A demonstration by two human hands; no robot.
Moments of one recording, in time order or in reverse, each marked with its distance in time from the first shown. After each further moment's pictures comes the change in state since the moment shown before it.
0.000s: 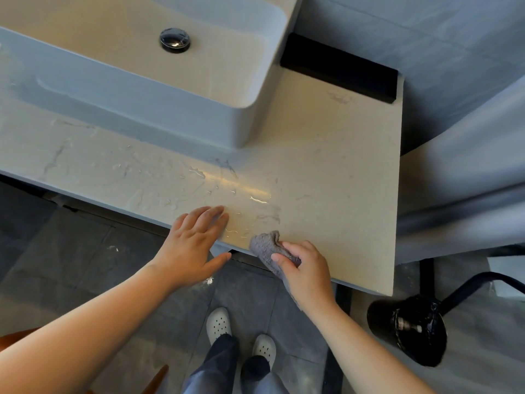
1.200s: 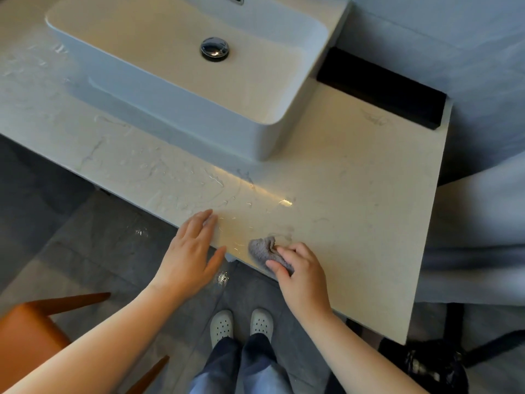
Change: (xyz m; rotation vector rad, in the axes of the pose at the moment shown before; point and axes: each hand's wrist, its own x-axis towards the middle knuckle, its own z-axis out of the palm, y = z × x) left_hand -0.009 0.013 -0.004 -0.211 0.159 -0.343; right_hand 0.037 -0.001 0.009 -0.099 -0.107 -0.255
